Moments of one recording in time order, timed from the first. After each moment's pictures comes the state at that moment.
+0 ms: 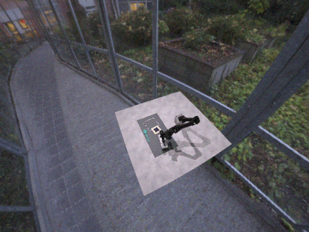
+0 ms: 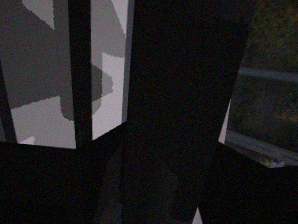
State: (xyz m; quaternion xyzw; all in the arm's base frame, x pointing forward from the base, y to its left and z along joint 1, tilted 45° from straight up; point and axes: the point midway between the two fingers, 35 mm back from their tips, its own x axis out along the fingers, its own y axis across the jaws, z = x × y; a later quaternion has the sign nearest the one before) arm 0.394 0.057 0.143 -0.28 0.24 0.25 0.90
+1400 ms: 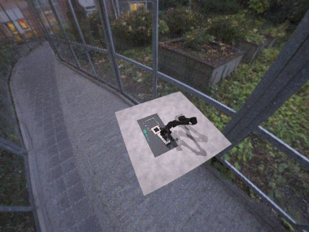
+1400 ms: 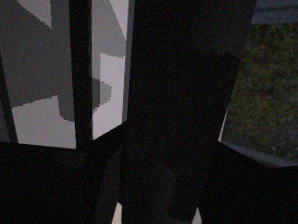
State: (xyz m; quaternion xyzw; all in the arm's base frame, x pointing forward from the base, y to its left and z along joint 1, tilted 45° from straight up) arm 0.364 0.038 0.091 -0.34 0.06 0.31 0.89
